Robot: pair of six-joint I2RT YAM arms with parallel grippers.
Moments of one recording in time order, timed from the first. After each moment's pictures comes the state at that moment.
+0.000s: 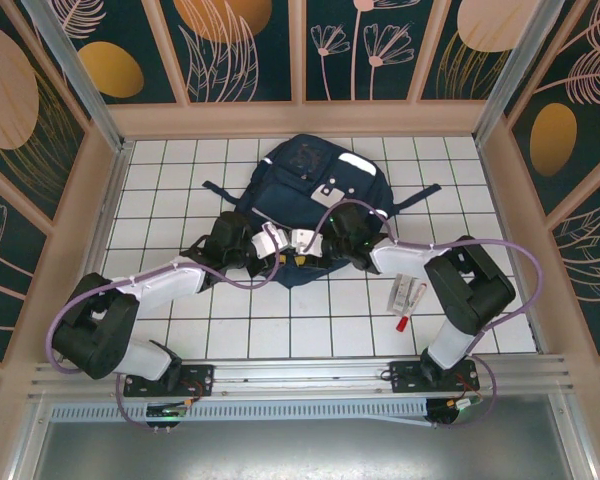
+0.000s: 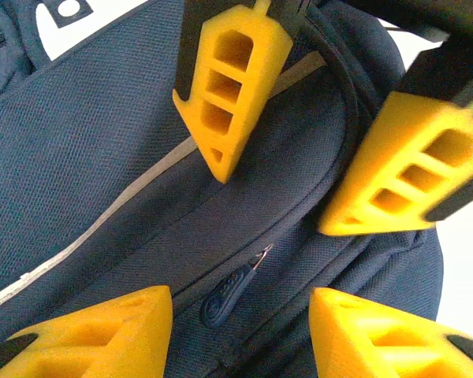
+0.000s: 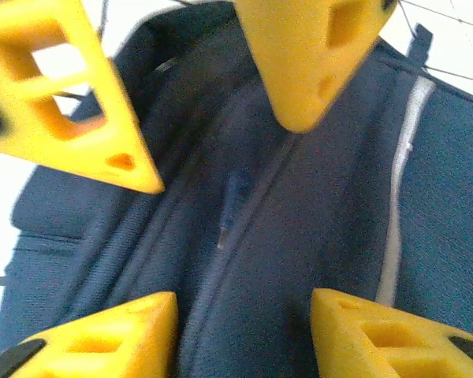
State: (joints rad) left arm -0.57 1.44 0.66 0.10 0.33 0.53; right arm 0.67 1.68 0.82 0.17 -0.41 -0.85
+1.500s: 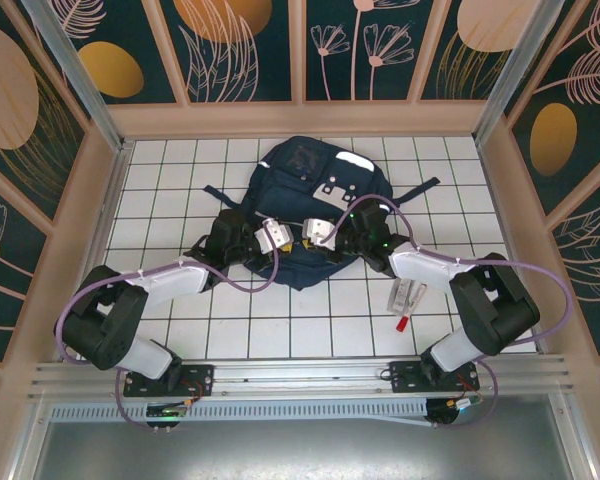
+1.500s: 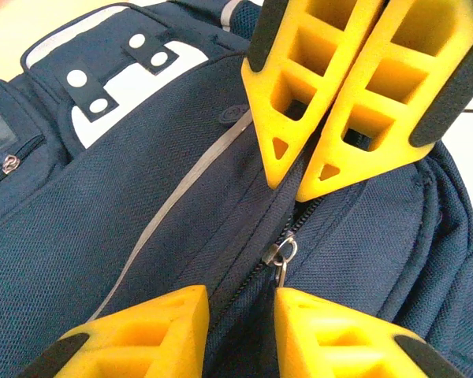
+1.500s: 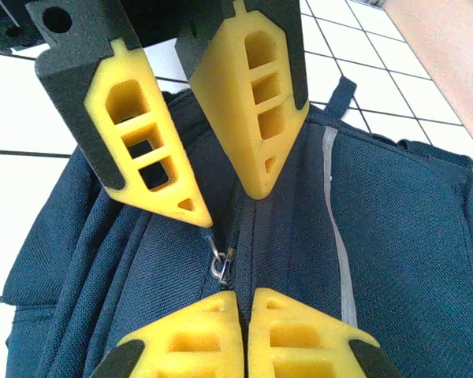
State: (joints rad) left arm -0.56 1.49 0.65 0.33 0.42 0.53; right arm 0.60 1.52 0.76 0.20 -0.56 -0.75
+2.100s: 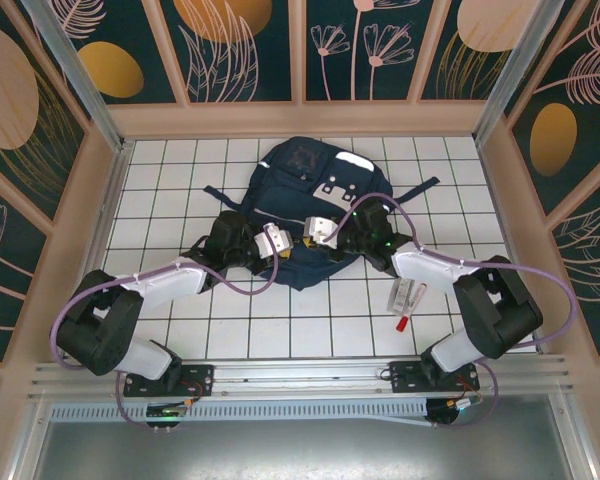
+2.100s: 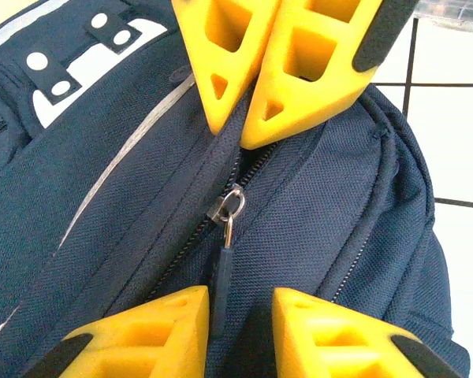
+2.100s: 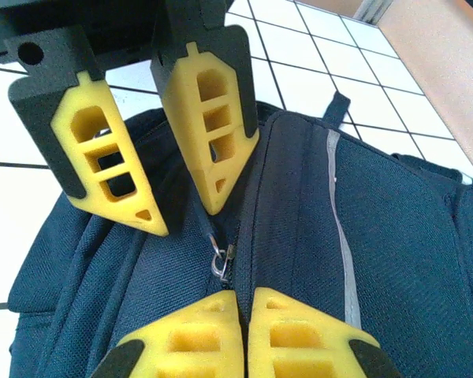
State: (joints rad) left arm -0.56 1.46 0.65 0.23 0.44 0.57; right arm 0.58 1.50 0.76 0.20 -0.59 -0.76
